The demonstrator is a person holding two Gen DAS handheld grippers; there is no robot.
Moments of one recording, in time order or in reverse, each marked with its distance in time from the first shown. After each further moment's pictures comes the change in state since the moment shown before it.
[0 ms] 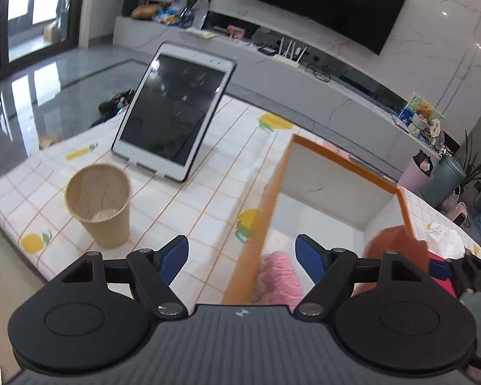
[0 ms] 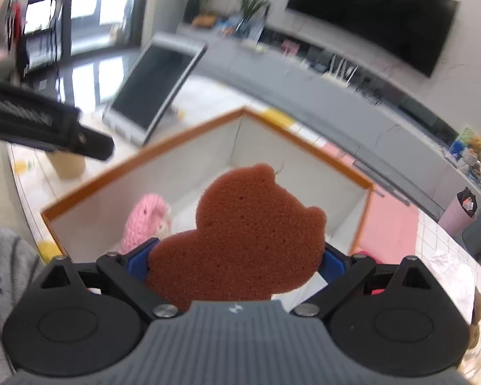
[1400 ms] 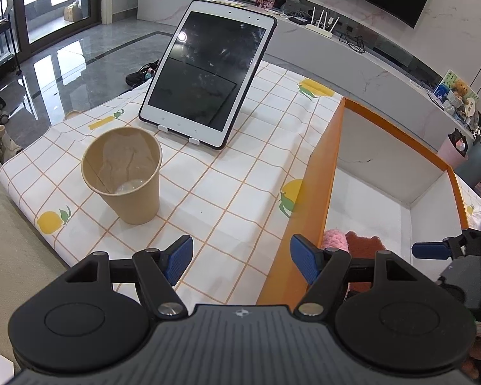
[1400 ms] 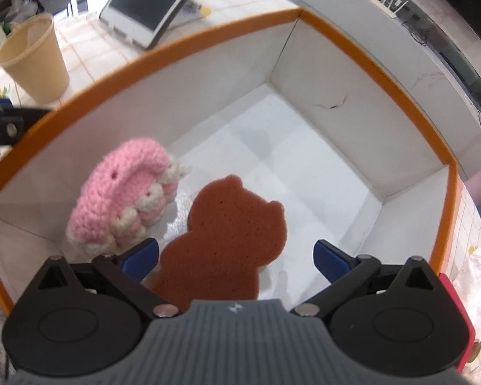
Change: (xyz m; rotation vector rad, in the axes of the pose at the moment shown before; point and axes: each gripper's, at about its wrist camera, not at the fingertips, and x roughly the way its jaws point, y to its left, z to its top) left arm 0.030 0.013 -0.006 -0.003 0.106 0.123; right arm 0.085 0.015 0.021 -0.047 0.299 0.072
